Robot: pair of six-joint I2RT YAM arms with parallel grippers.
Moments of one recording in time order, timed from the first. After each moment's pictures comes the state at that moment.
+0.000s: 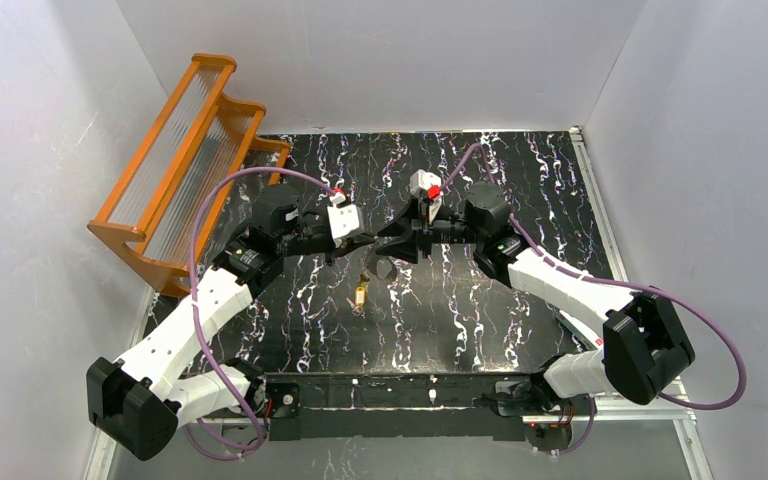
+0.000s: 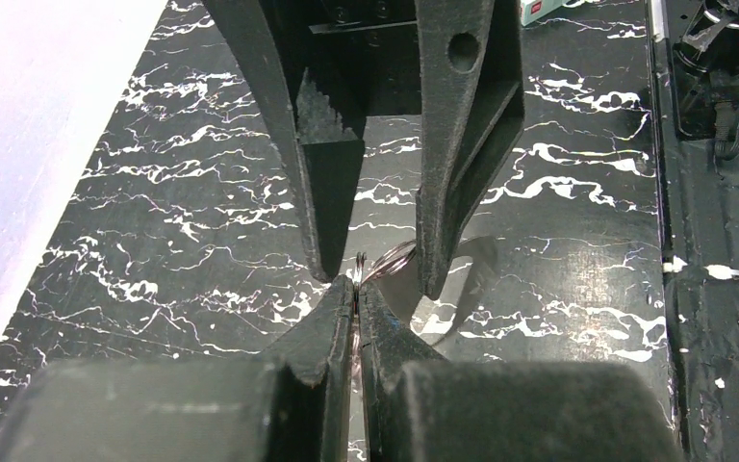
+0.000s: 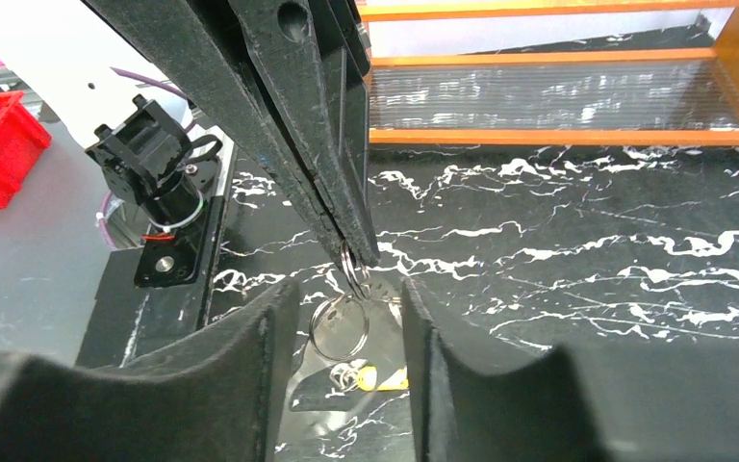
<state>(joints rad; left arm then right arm) -0.53 1.08 0.94 -0.22 0.74 0.51 0.66 1.35 0.86 0.46 -0.90 0.08</state>
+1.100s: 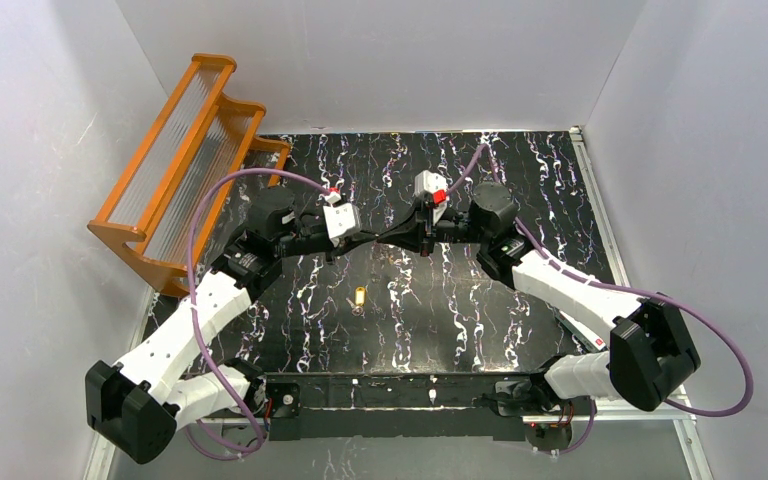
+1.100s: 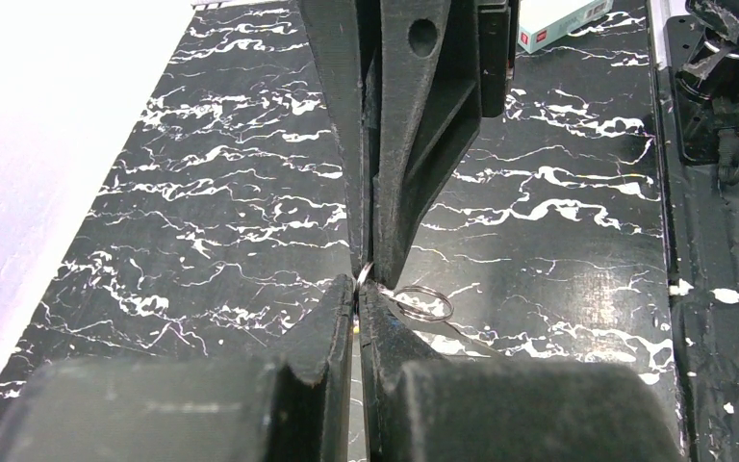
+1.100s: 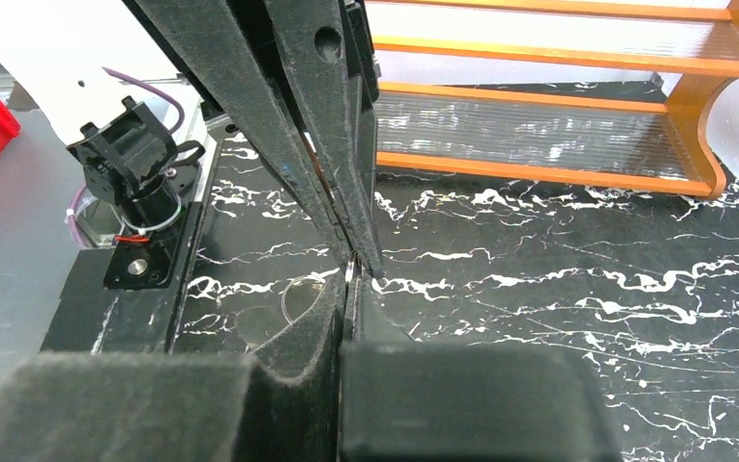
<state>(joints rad) -0.53 1.06 0.92 -0.14 0.75 0.47 0.67 1.31 0.86 0.49 -0.89 0.02</state>
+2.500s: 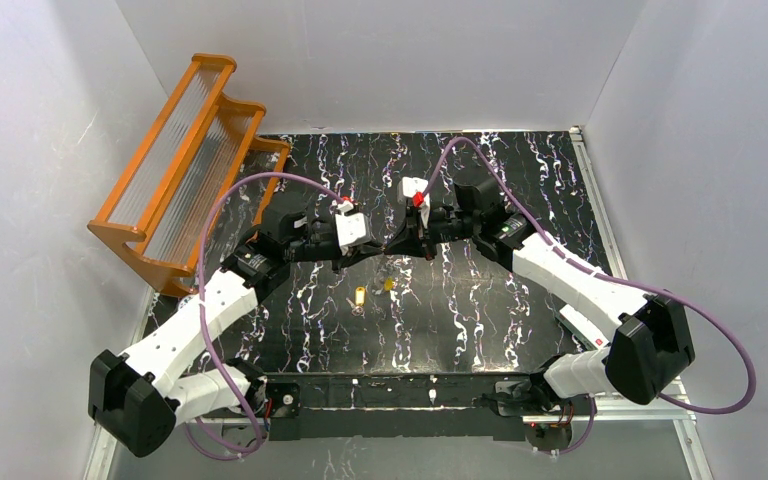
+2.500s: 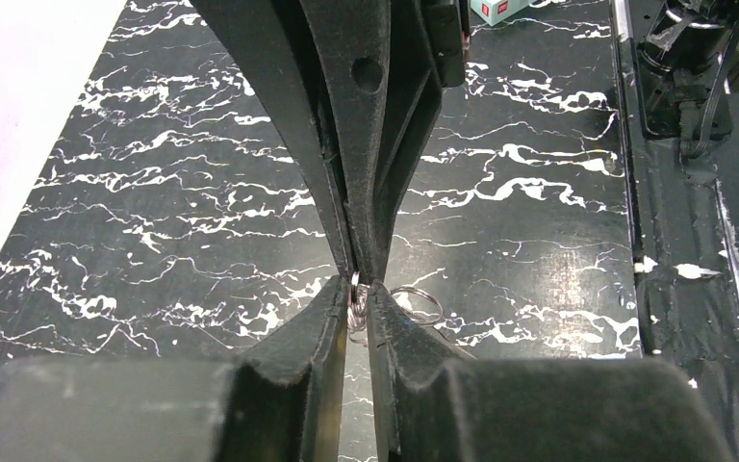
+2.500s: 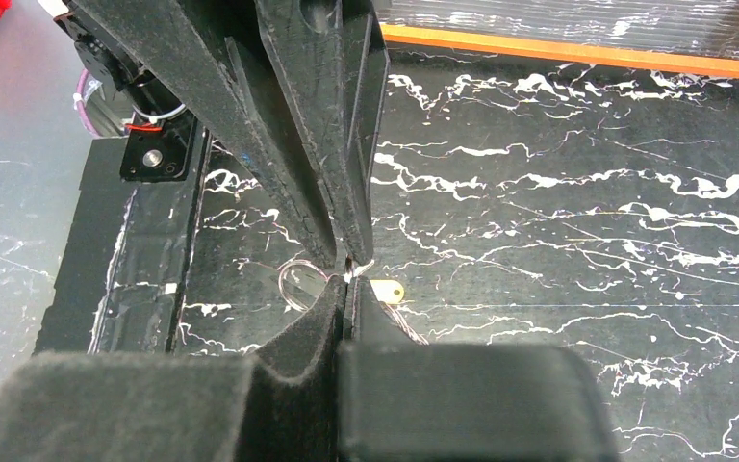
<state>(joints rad) -0.58 1.09 0.89 -0.16 0.75 0.48 0.67 1.35 1.06 -0.12 -0.91 -0.30</state>
